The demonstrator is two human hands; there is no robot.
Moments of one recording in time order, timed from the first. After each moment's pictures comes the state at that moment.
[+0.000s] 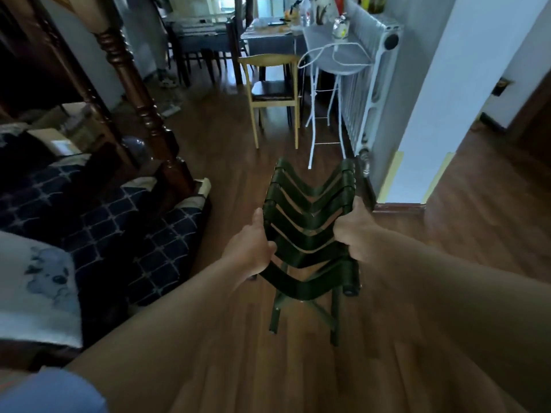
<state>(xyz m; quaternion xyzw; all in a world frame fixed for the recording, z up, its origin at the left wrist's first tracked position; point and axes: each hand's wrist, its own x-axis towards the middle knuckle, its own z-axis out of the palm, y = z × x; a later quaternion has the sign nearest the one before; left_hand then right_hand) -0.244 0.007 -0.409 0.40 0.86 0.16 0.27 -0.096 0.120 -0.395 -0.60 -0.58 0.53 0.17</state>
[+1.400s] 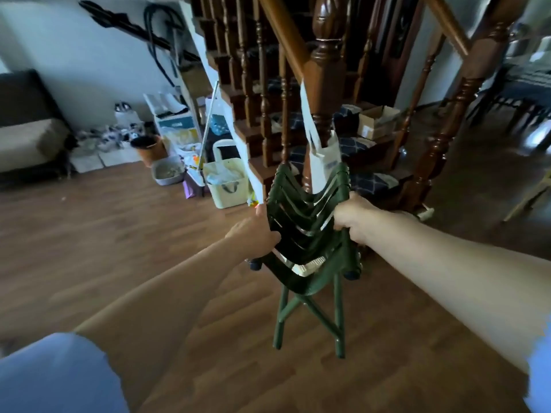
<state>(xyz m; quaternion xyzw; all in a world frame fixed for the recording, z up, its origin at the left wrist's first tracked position) -0.164 -0.487 -0.249 0.01 0.97 0.21 0.11 -0.190 -0.301 -0.229 -0.20 -0.84 0.49 -0.11</state>
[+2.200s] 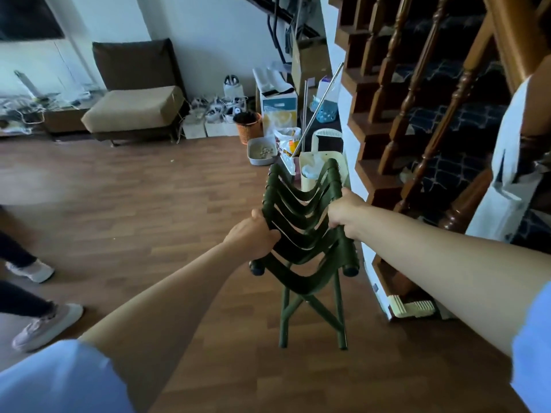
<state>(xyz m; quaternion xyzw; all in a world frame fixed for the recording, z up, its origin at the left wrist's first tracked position) -0.244 -0.772 -0.276 -0.22 0.95 0.22 0.09 -0.339 -0.618 -0.259 -0.05 -0.87 0.44 -0.22</state>
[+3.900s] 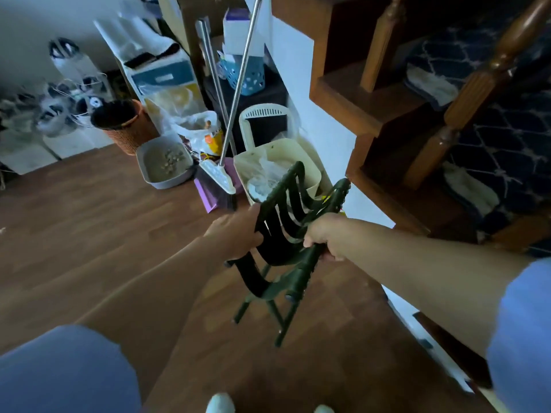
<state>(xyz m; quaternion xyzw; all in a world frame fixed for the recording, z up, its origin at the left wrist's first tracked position) -0.920 -0.990 -0.554 0.11 0.98 0.07 0.14 -0.906 -0.812 -0.526 -0.29 -0.77 0.46 -0.33</state>
